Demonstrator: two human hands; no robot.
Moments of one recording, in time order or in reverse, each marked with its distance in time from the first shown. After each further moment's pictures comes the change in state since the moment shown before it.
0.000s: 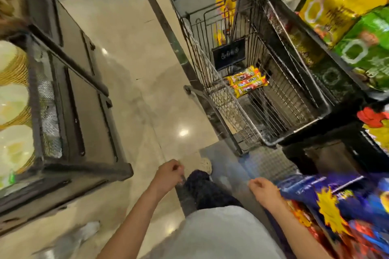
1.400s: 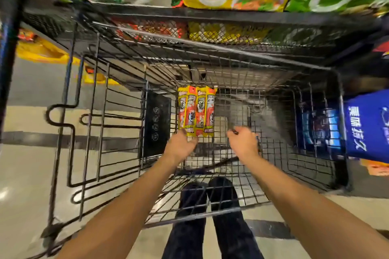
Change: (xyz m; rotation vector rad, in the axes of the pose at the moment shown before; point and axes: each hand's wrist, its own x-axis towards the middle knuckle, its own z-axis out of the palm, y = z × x) left_hand 0.580 0.415 0.085 1.113 -0.575 0.401; right_hand 0.442 -0.281 -0.133 0.739 0.558 0.661
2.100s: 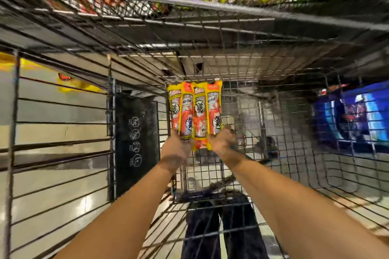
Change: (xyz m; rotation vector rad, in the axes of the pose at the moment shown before) left_hand 0.168 -0.050 0.074 -0.037 0.078 -0.057; right_hand 0.151 0.019 0.168 -0.054 -0.107 0.178
